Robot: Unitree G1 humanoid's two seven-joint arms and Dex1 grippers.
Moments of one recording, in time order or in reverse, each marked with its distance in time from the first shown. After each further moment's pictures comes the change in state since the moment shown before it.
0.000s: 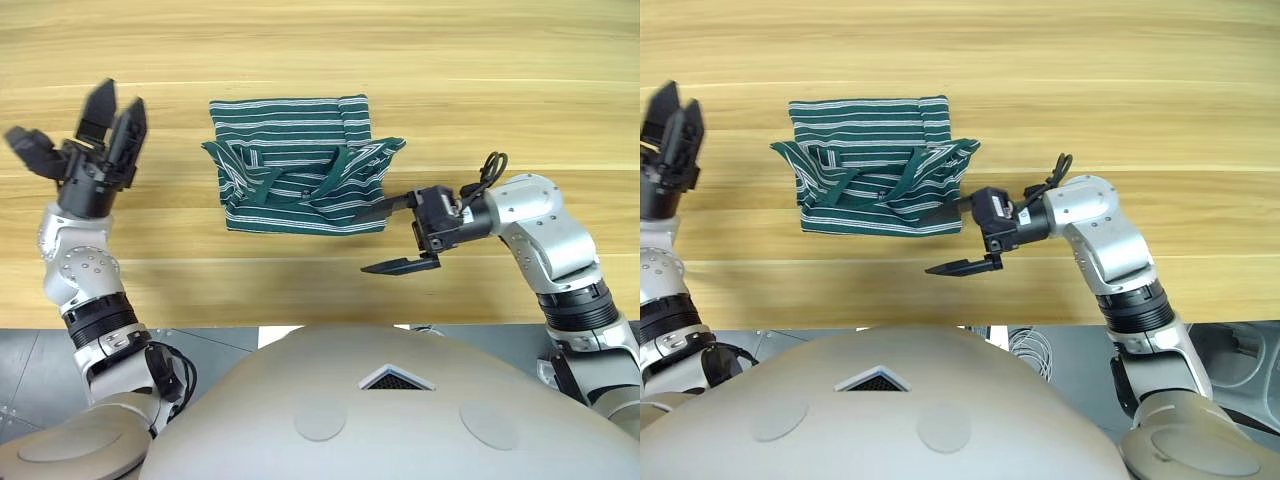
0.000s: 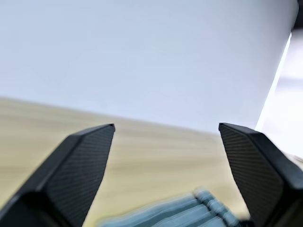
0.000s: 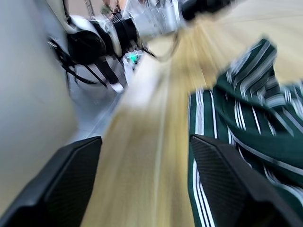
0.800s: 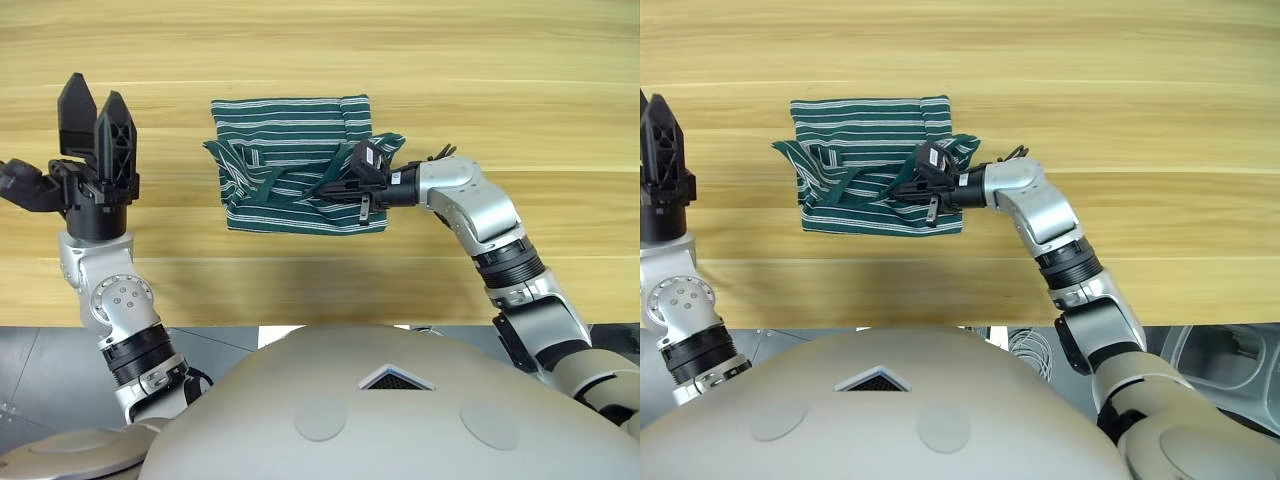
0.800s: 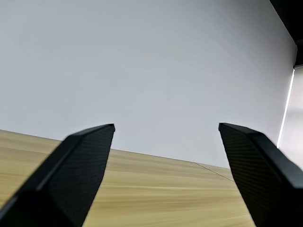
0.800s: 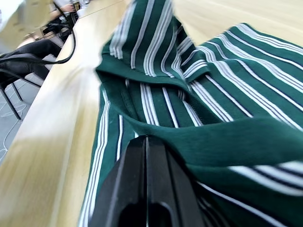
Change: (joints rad) left arm 0.178 -0.185 -0.106 -0.287 -0.040 -0.095 0.105; right arm -0.223 0.299 0.056 0.353 -0.112 0.153 -0.346
